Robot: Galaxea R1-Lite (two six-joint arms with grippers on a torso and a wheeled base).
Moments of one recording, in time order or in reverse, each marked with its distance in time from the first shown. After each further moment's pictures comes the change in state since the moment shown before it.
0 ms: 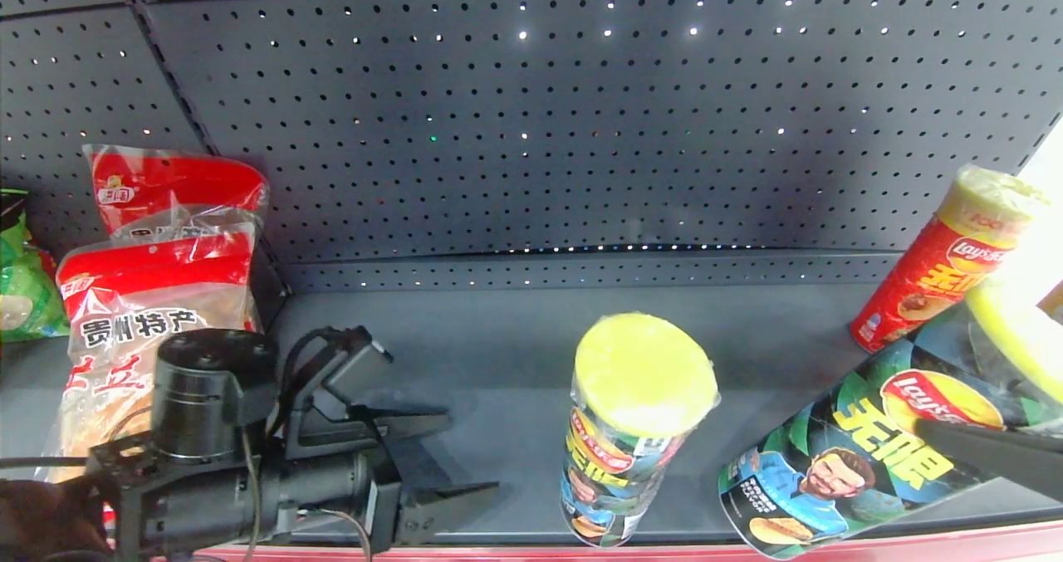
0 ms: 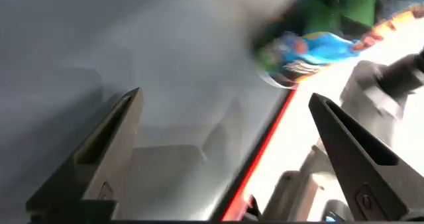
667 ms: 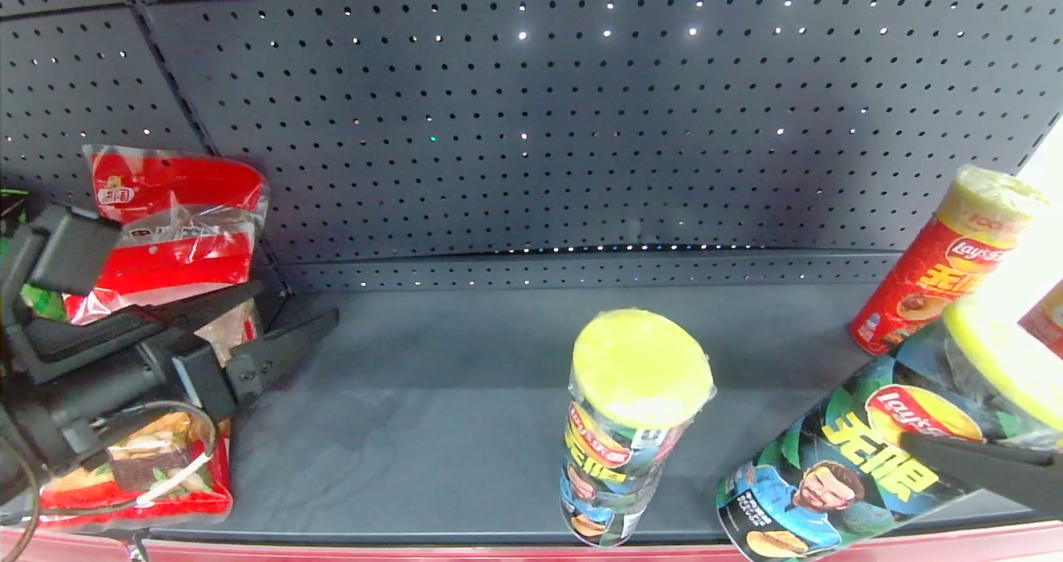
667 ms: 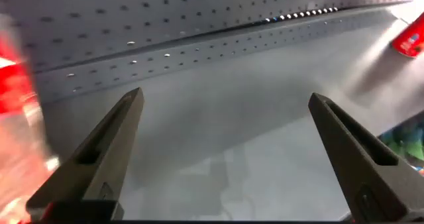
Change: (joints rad) left arm 0.290 -0.394 -0.047 0.084 0.237 -0.001; right arm 0.004 0.014 0.022 0.000 -0.001 -0.001
